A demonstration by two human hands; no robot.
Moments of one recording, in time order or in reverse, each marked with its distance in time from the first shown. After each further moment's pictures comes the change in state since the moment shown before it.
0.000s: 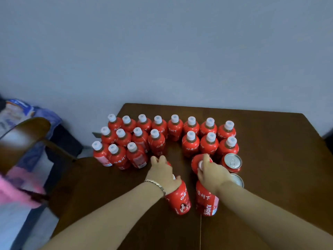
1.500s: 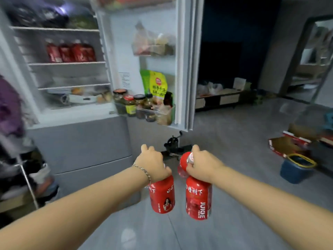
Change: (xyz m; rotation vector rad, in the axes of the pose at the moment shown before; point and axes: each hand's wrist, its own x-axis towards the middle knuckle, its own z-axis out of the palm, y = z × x) left_hand -1.140 0.317 0.232 -0.381 0.009 -2.446; right_hand -1.088 -0.192 0.217 -0.461 -0.485 -2.558
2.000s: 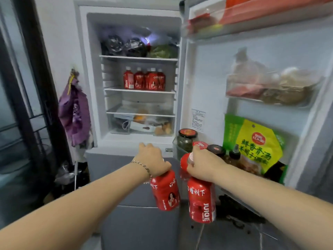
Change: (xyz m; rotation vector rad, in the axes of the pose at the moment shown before) left_hand 0.166 -0.287 -0.027 -0.057 0.095 -0.461; right_hand 0.319 -0.215 -0.017 -0.078 0.055 -0.462
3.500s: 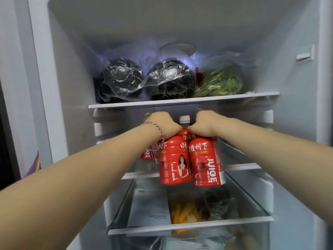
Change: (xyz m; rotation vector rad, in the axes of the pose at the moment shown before) left_hand 0.518 -0.290 -0.110 -0.217 0.388 0.012; right_hand 0.581 -0.141 -0.100 0.023 0.257 0.081
